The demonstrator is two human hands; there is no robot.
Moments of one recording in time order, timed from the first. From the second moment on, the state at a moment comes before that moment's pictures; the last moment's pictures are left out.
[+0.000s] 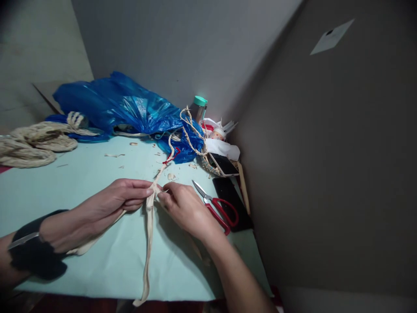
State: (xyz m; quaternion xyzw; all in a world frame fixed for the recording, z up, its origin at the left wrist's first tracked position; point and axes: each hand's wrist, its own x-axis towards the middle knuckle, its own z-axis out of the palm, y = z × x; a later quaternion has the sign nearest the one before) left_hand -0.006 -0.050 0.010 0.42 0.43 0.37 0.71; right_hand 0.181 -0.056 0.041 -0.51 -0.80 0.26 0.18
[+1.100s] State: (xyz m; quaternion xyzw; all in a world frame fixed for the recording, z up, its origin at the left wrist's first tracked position) left_hand -0.009 -0.050 0.002 0.48 0.37 0.38 0.70; right_hand 0.138 -0.085 0.016 -0.45 -0.89 -0.07 0.07
